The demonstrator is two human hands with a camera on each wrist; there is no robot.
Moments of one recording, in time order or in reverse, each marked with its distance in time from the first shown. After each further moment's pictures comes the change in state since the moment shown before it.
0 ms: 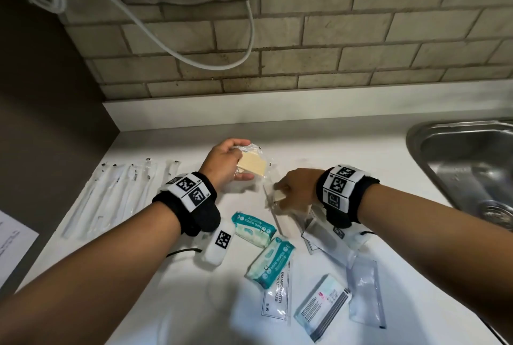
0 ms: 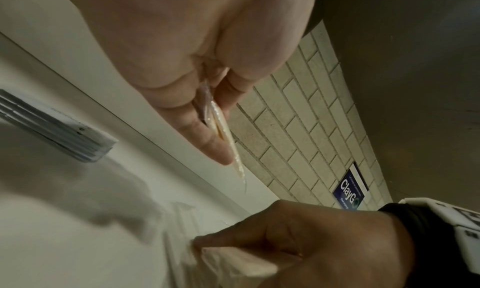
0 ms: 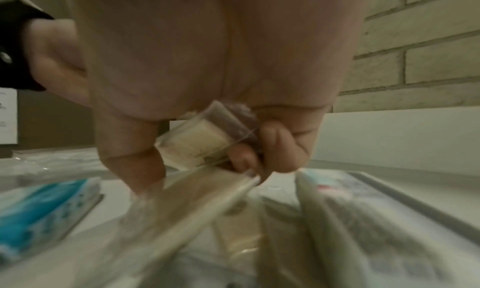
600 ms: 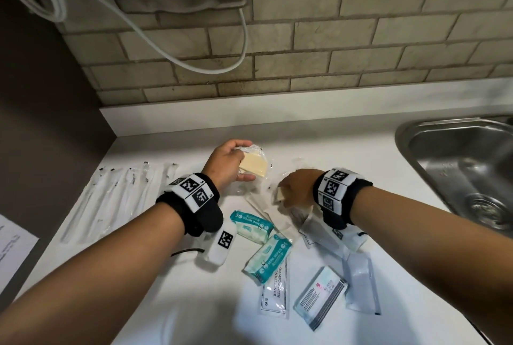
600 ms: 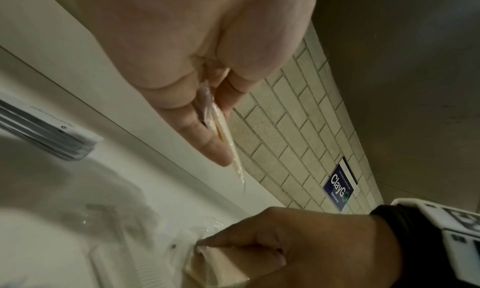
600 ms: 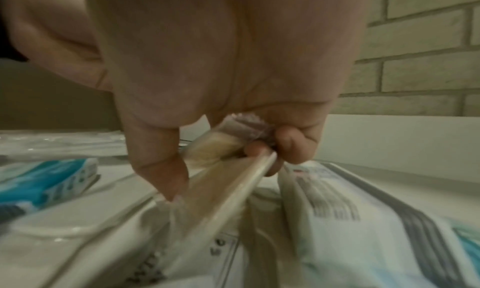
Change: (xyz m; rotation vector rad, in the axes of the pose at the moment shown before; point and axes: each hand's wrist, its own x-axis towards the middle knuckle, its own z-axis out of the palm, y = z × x) left_hand -0.011 0.004 0.007 0.051 -0.030 0.024; right_hand -0.004 0.006 0.011 -0.064 0.071 0.066
